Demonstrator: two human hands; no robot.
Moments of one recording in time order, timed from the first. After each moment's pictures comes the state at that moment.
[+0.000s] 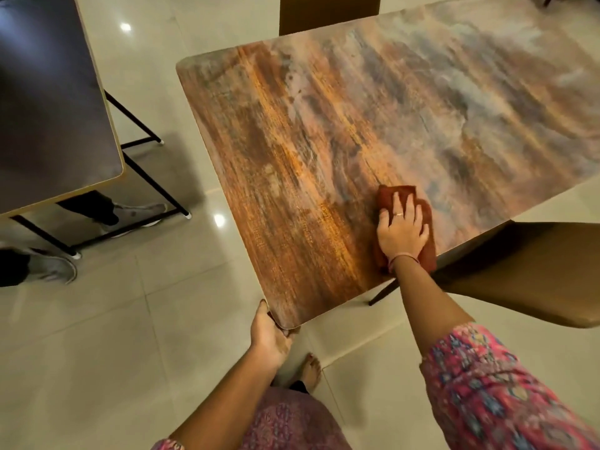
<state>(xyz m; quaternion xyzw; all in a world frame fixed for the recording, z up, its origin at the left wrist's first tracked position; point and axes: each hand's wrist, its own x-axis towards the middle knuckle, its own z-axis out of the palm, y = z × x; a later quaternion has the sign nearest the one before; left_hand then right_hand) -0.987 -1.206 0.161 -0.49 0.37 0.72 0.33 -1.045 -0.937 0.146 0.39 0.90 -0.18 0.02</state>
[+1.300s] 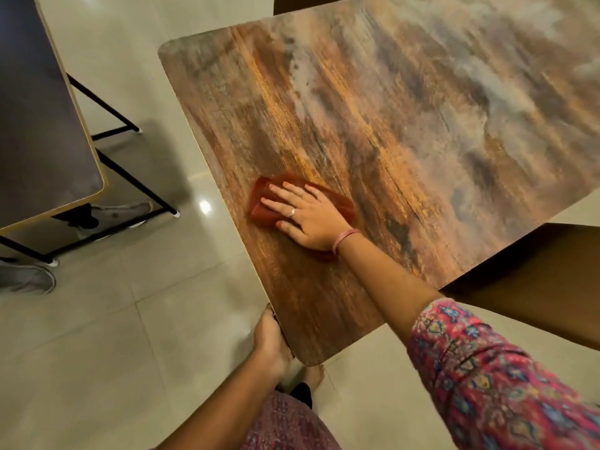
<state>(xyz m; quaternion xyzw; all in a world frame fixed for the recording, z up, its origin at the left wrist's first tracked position) -1.048 -1.224 0.135 -0.47 0.40 0.67 0.42 -1.180 -1.050 0.143 -0.16 0.97 -0.13 0.12</state>
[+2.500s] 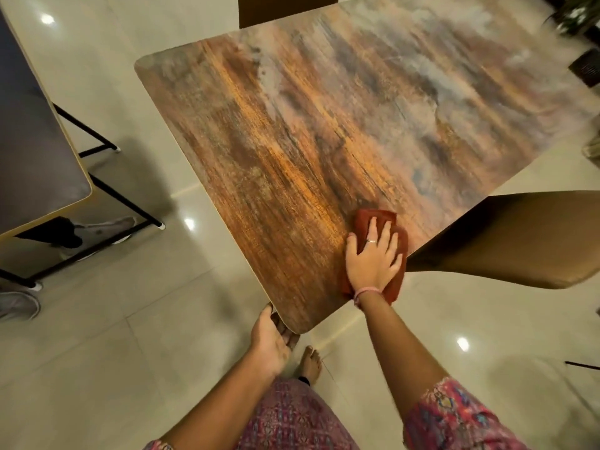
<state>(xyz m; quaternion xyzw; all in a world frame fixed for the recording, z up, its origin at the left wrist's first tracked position) -1.012 -1.236 0.160 -0.45 0.40 0.66 0.45 -1.016 -1.044 0.148 0.48 0.86 -0.18 -0.01</state>
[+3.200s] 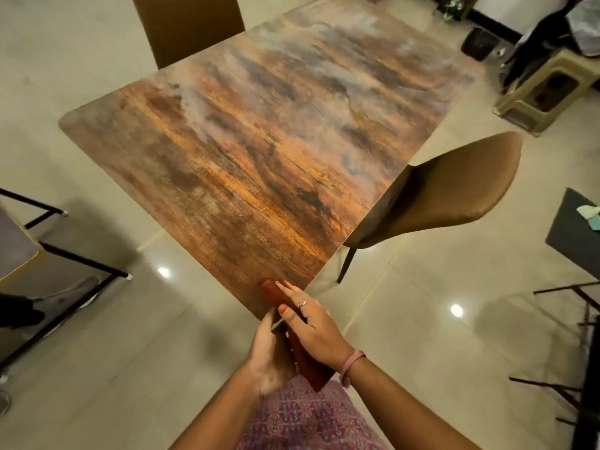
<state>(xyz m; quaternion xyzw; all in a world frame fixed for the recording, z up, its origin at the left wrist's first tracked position) -0.963 -1.238 0.193 -0.29 0.33 0.64 0.63 -0.906 -1.146 0.213 0.27 0.81 -0.52 0.05</state>
